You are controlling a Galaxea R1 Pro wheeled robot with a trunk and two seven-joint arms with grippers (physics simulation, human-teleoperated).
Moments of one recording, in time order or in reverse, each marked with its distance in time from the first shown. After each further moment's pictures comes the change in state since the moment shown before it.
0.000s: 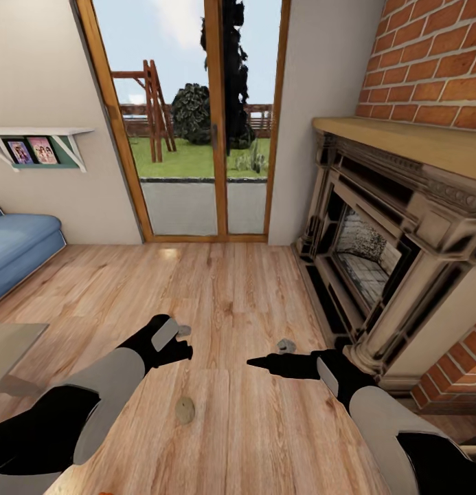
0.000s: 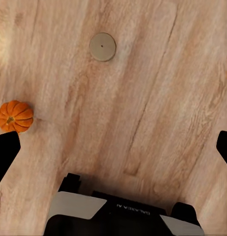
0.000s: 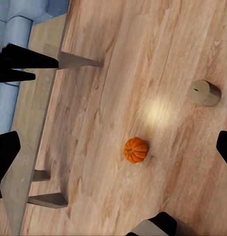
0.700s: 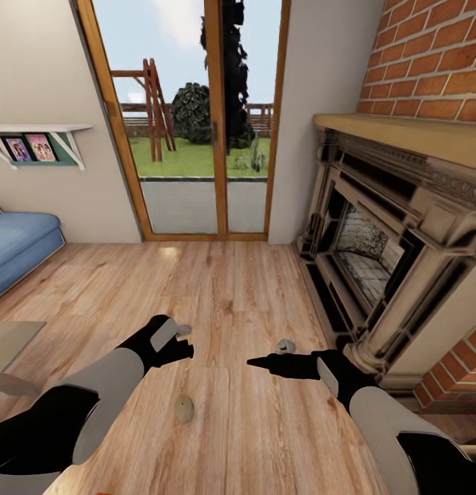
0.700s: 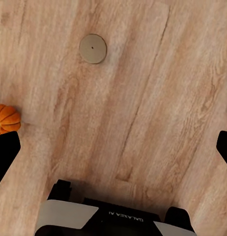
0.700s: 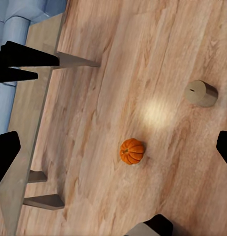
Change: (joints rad) left arm 0.000 0.005 0.002 0.004 0.002 -0.011 -0.042; right arm 0.002 0.000 -0.001 -0.001 0.000 -0.003 -0.001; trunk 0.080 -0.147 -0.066
